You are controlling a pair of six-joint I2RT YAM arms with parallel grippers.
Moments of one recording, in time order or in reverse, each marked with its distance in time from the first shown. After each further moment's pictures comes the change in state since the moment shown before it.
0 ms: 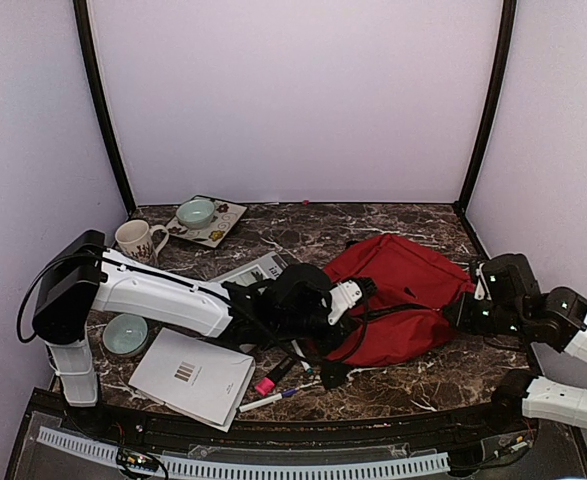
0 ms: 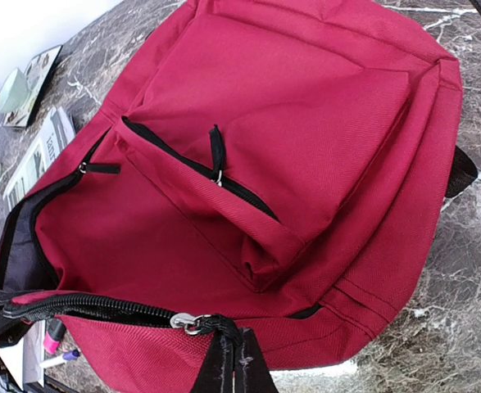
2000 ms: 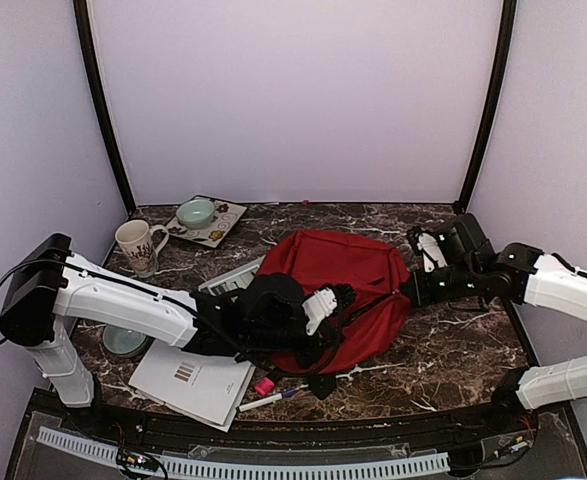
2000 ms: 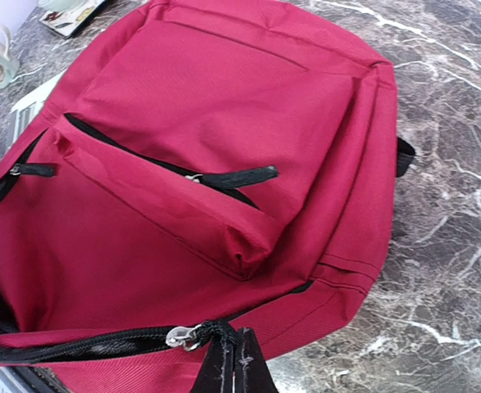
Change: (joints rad) left arm -0.045 -0.175 -0.201 0.063 0.046 -0.102; right arm 0.029 0.463 0.226 0.206 -0.119 -0.399
